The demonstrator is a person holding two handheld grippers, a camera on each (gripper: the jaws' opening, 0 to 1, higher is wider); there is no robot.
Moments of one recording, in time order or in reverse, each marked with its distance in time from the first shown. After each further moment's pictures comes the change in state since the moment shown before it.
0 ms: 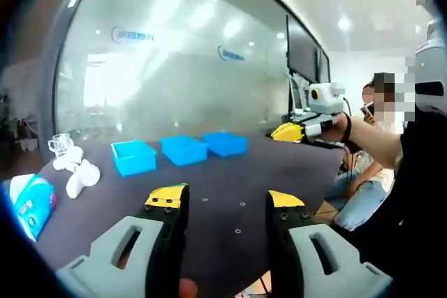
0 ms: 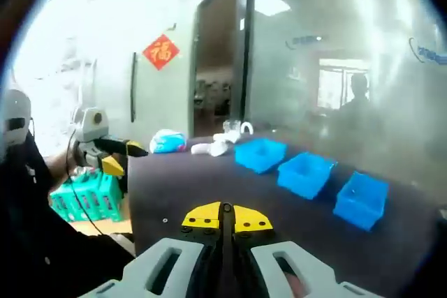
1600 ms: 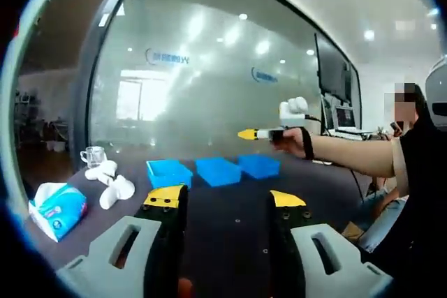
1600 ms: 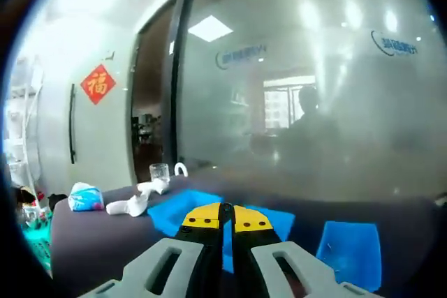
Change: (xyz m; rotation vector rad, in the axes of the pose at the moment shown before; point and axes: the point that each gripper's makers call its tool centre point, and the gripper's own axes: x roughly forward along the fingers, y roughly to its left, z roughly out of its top) left arm -0.018 0.037 0.034 -0.015 -0.113 0.218; right arm 0.165 -0.132 0.070 0.074 -0.119 -0.281
